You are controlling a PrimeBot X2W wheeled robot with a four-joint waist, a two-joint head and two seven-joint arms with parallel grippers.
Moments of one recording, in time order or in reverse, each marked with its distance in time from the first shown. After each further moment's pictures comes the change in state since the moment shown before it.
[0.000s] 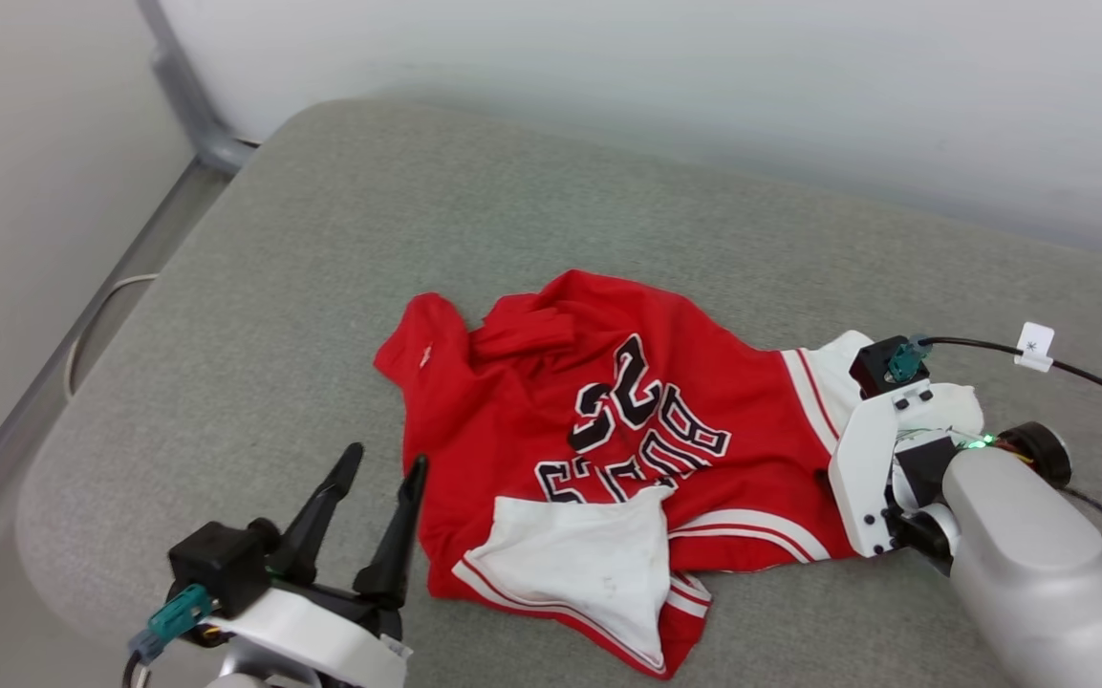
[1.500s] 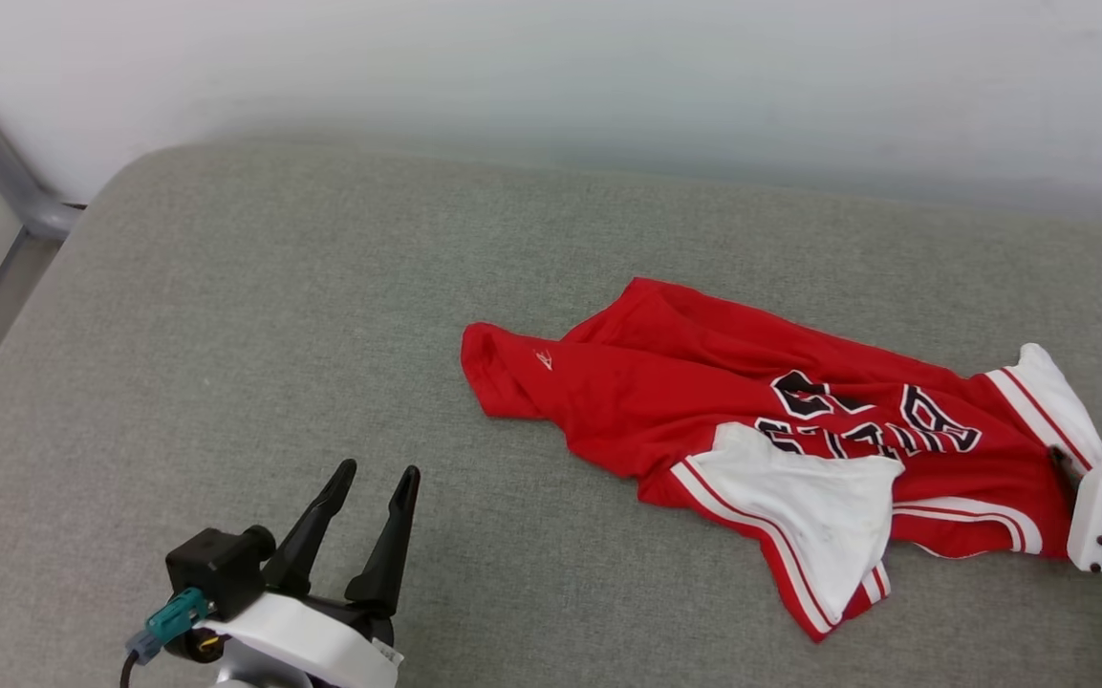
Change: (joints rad) left arm -0.012 -0.008 -0.006 0.068 -0.033 0.000 0.000; right arm 0.080 -0.239 -0.243 0.138 0.061 0.001 -0.395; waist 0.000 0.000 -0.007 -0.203
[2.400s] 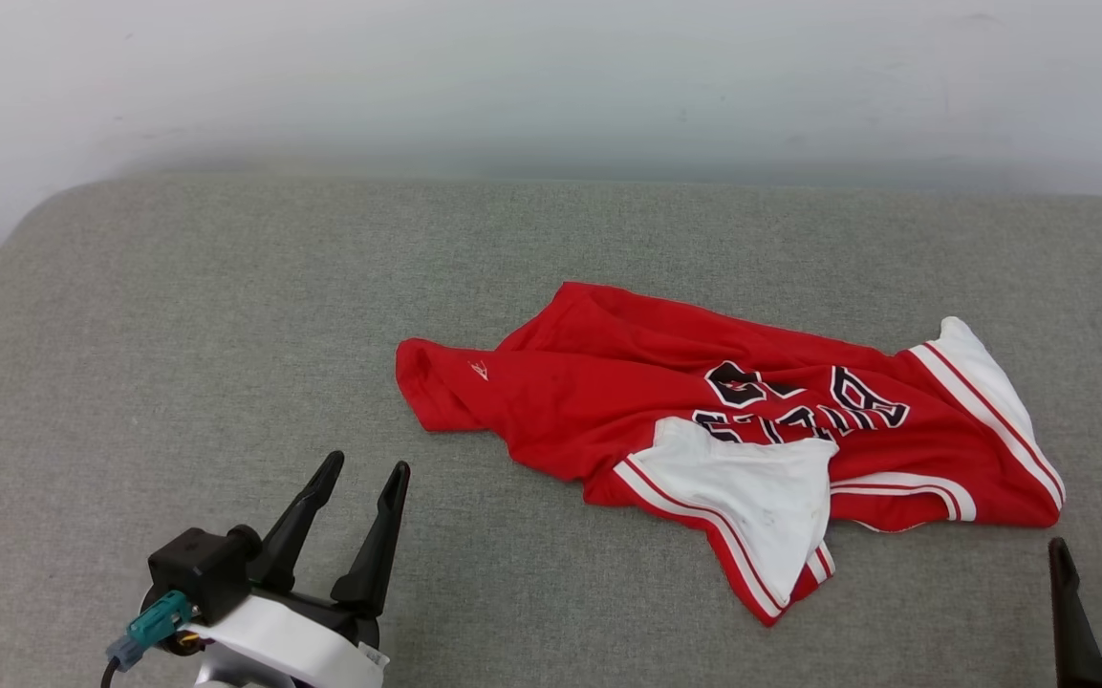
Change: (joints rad) left arm 0.018 0.046 0.004 -0.063 0.021 0.000 0.000; right arm 0.818 0.242 -0.459 -1.087 -0.214 0.000 -0.292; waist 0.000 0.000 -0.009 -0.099
